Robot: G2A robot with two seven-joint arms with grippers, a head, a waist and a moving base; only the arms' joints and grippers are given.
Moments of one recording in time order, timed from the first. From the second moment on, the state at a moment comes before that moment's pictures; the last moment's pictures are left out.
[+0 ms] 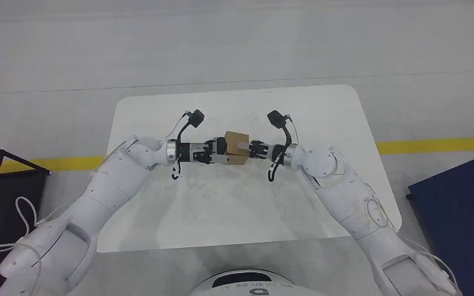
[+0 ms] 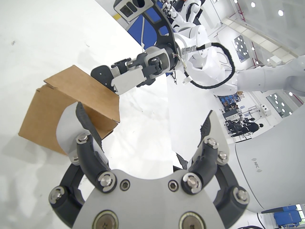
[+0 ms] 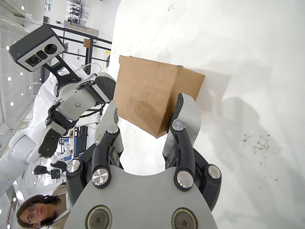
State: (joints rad) left arm 0.78 -1.08 -0.61 -0.95 -0.25 -1.01 -0.81; right arm -1.14 -1.22 1.04 -1.39 -0.14 -0.06 0.71
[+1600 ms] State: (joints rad) left arm 0.75 -1.08 -0.58 -0.89 -0.27 -1.01 -0.81; right arm -1.13 -1.22 1.00 -1.37 -0.21 -0.02 0.71
